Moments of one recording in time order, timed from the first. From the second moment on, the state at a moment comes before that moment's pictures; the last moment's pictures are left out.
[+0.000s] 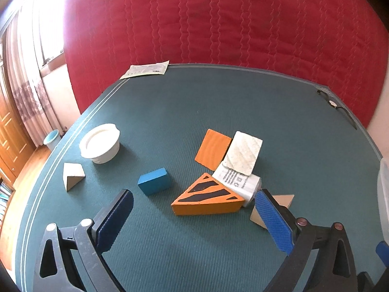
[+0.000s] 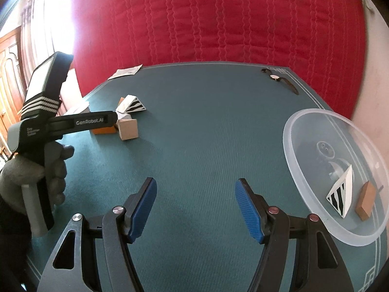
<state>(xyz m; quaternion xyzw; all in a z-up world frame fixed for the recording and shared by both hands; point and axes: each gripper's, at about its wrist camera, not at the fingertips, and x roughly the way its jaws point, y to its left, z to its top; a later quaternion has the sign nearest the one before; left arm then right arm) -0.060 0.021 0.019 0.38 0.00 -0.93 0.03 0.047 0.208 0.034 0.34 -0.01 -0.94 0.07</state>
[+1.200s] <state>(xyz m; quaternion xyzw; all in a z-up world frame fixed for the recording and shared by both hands) -0.021 -0.038 0.012 0.41 0.01 -0.91 0.00 0.021 0.171 0.032 0.38 0.00 -0.92 0.12</state>
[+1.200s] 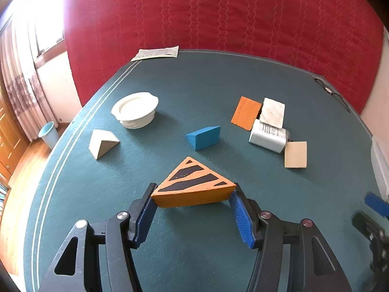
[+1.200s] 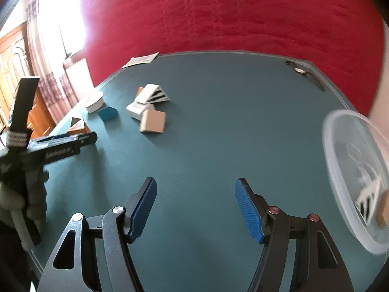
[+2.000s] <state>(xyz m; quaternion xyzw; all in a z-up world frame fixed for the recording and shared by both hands) -0.014 -0.041 0.009 0.41 0.02 -0.91 -0.03 -0.081 0.105 0.039 0.38 -0.01 -0.90 0.21</state>
